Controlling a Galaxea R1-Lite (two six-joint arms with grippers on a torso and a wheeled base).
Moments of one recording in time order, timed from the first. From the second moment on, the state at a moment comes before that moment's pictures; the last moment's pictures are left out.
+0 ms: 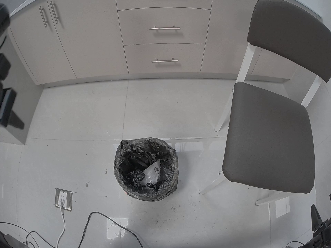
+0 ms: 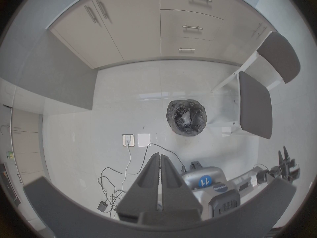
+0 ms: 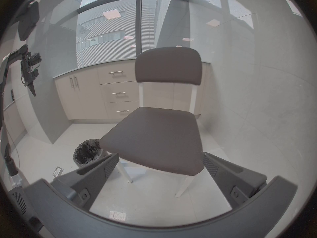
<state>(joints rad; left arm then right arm) -0.39 1.49 -2.00 1.49 0.21 -0.27 0.01 0.02 -0.06 0.04 -0.07 0.02</state>
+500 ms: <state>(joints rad) -0.29 0.92 -1.99 1.51 0.18 -0.25 0.01 0.01 -0.04 0.03 0.03 -0.02</state>
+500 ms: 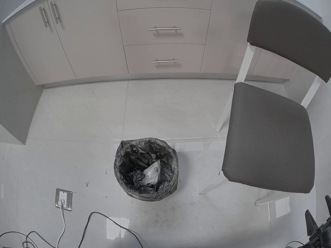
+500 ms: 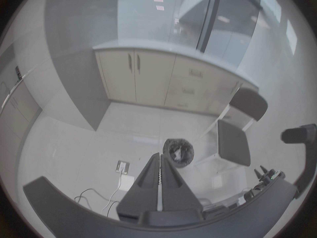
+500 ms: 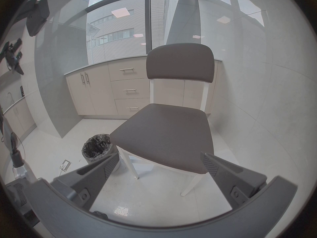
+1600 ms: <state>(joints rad) 0.02 0.19 -0.54 0.37 0.10 -0.07 0.01 0.01 -0.02 0.02 0.01 -0.01</state>
